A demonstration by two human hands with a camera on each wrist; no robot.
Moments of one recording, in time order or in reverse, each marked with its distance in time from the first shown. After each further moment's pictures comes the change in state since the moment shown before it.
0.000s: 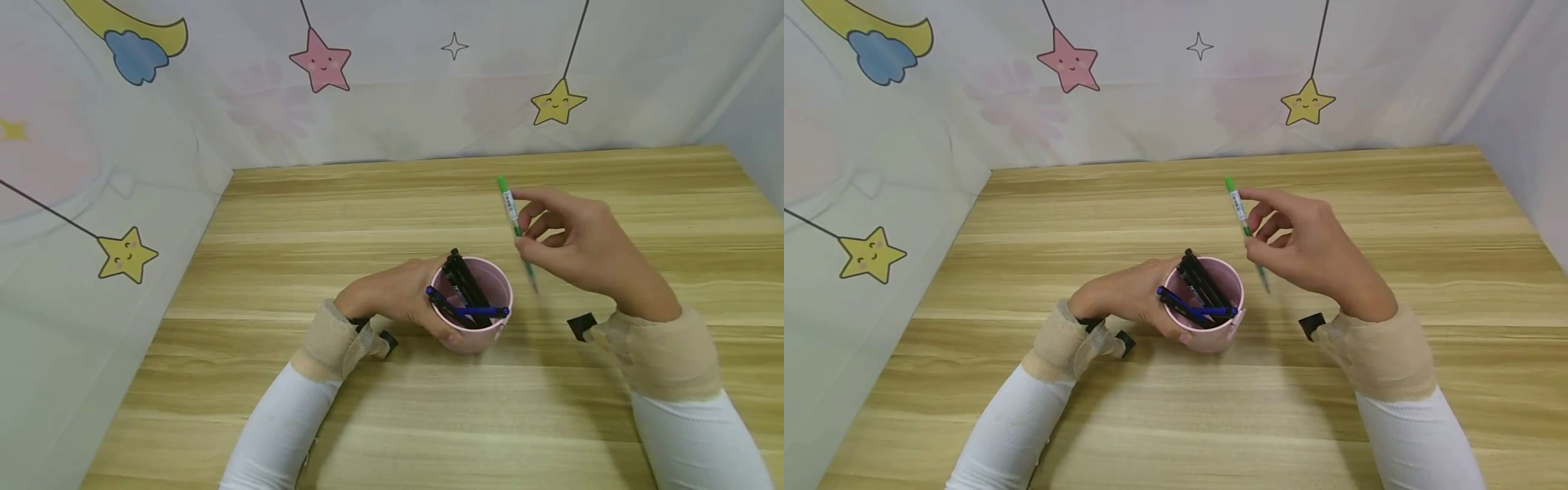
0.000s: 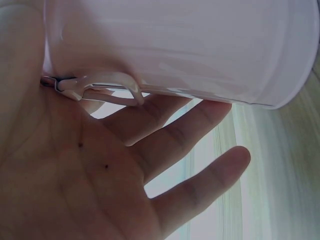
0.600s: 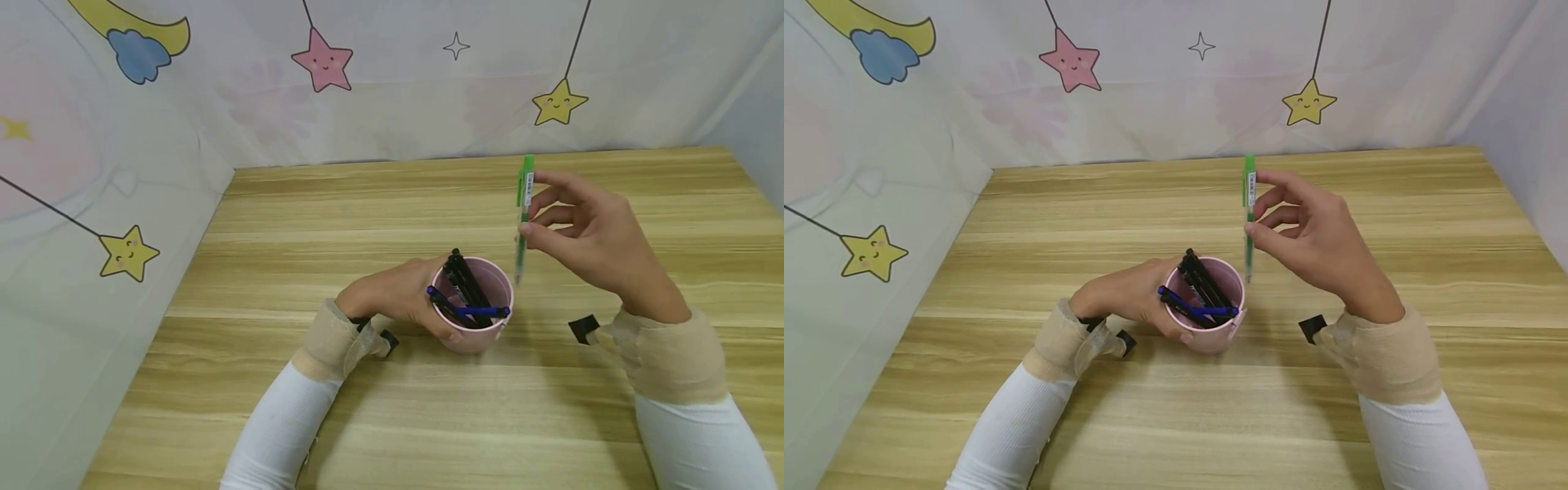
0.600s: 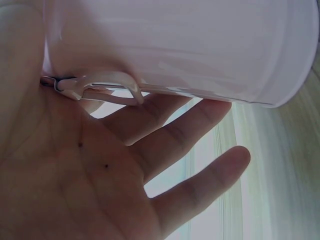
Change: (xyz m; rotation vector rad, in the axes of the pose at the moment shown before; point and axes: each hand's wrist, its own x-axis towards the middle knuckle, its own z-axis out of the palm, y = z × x) left_hand -0.003 0.001 0.001 0.059 0.018 -0.043; right_hand 0.000 -0.011 -0.001 0.393 0.127 0.017
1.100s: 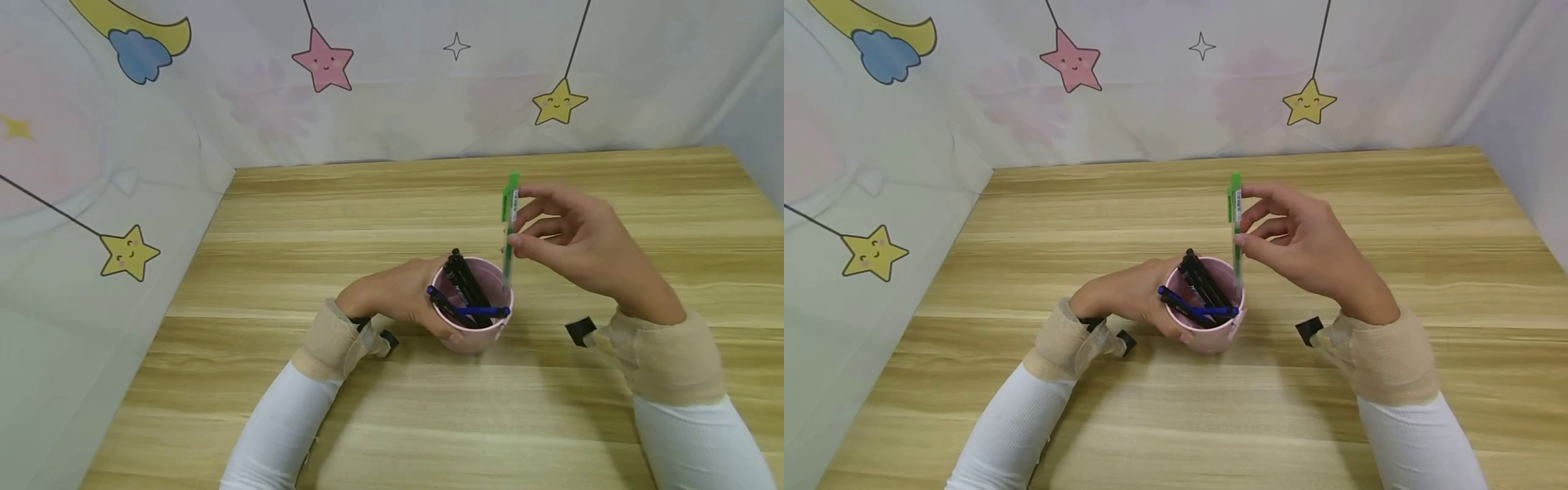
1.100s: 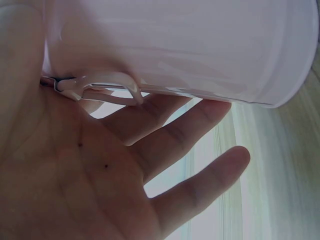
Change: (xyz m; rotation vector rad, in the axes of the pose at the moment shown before) left_hand -0.001 0.000 -0.001 -0.012 -0.015 0.007; right_hand -0.002 -0.002 0.006 -0.005 -0.120 0.057
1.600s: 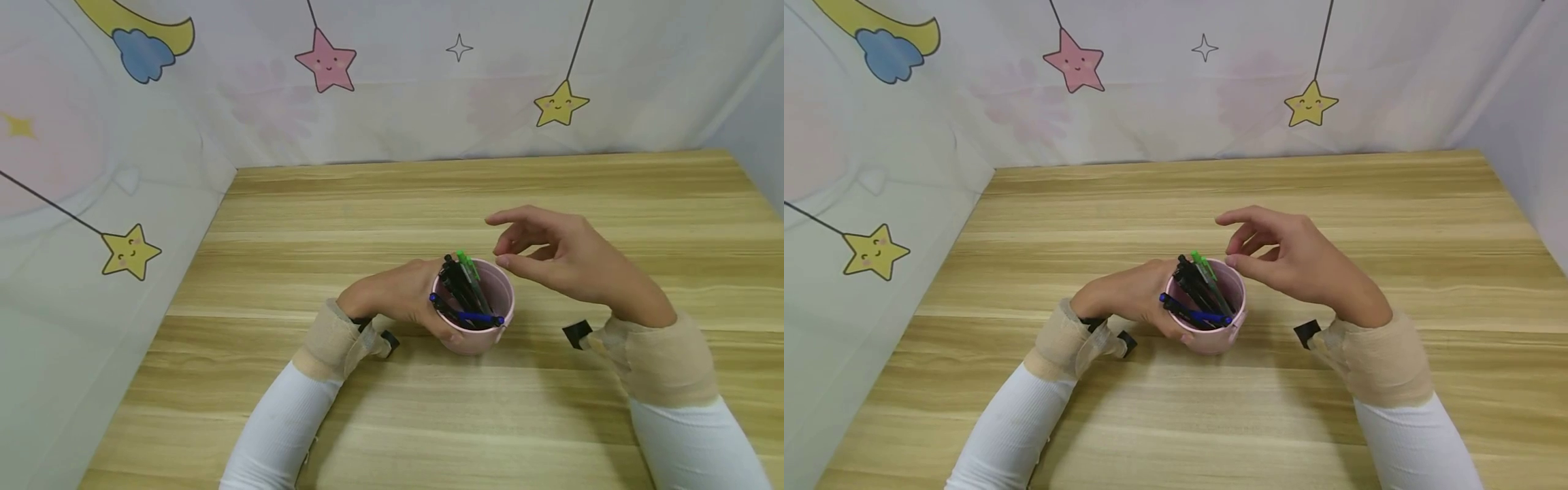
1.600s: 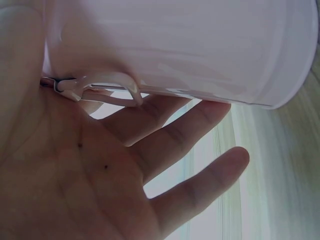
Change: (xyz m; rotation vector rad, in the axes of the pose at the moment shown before) left_hand -0.001 -0.004 -0.001 0.023 -0.025 0.037; right_hand 0.001 0.011 0.007 -0.218 -0.198 -0.030
